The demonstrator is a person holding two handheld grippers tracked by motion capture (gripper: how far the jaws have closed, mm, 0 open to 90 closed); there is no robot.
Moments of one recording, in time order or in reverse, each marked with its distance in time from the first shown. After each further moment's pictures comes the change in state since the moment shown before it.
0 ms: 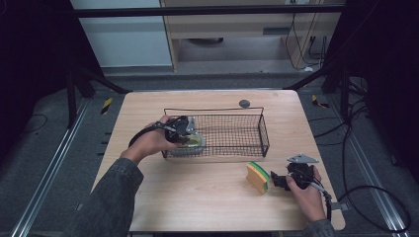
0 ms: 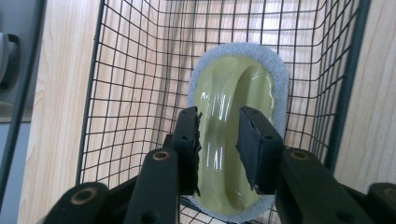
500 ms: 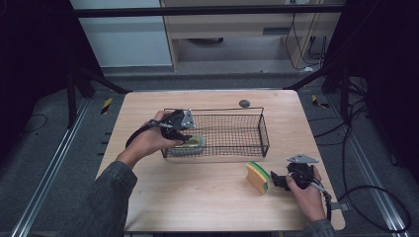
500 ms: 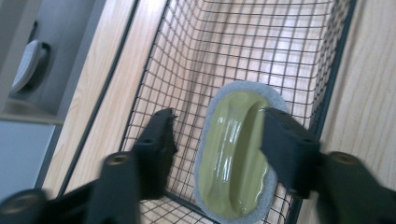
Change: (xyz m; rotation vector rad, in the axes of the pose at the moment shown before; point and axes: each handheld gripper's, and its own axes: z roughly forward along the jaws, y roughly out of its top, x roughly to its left) left arm 0.001 0.005 -0.032 -0.105 0.075 -0.125; right arm 0.000 0.000 0.000 0.000 0.000 0.000
